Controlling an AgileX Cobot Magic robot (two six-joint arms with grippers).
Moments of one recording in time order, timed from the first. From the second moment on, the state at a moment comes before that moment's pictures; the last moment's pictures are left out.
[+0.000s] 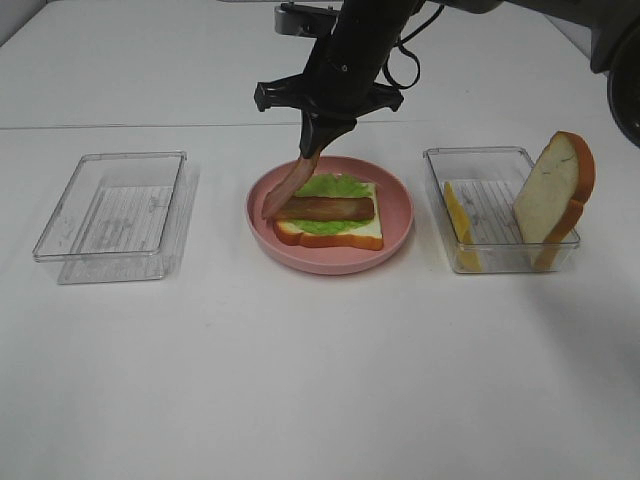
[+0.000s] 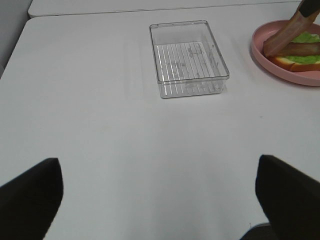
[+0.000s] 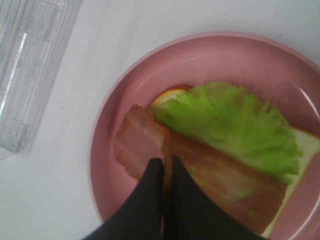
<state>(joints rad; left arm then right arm) 0.04 -0.01 -0.51 -0.10 1.08 0.07 0.47 2.38 -2.15 0.24 1.13 0.01</state>
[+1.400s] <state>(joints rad) 0.04 -0.01 -0.51 -0.10 1.08 0.07 0.47 2.38 -2.15 0.06 1.16 0.11</state>
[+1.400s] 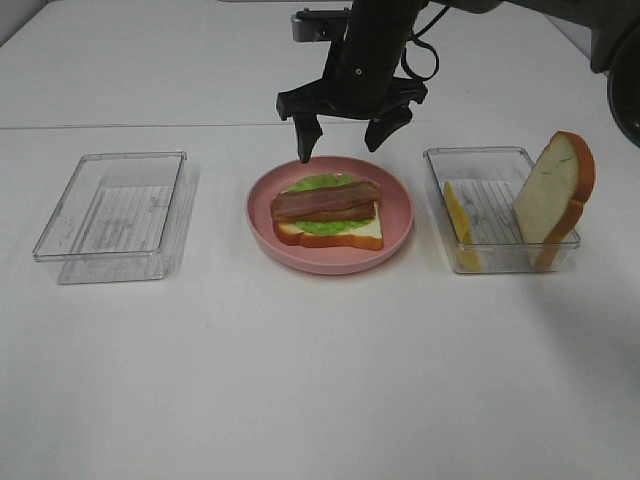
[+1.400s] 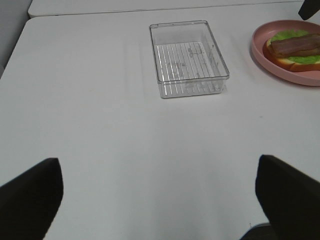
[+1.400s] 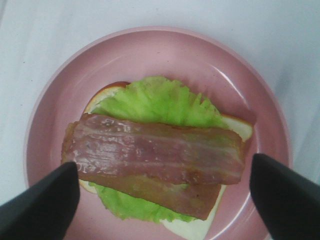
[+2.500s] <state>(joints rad) 0.04 -0.01 -0.51 -0.10 1.08 0.07 0.33 2.12 -1.85 0.00 1.23 0.17</state>
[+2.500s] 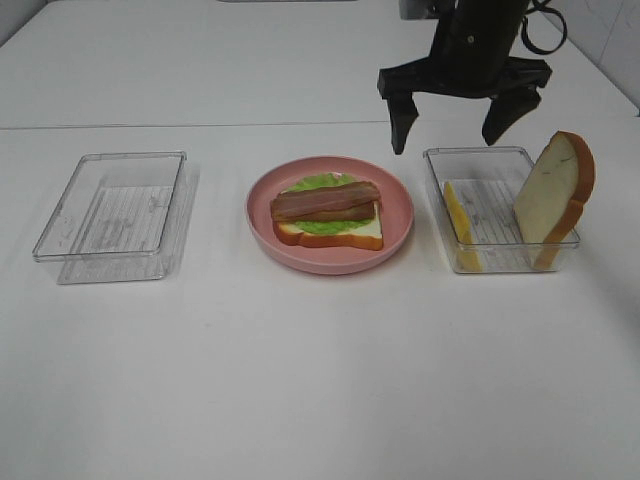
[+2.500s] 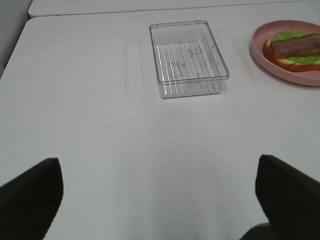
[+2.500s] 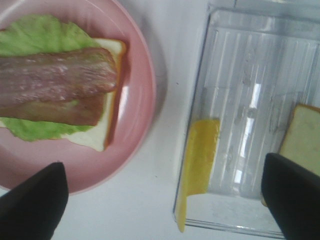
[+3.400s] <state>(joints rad) 0.04 -0.01 -0.51 -0.10 1.08 0.07 0.32 2.18 -1.66 0.01 1.22 0.15</state>
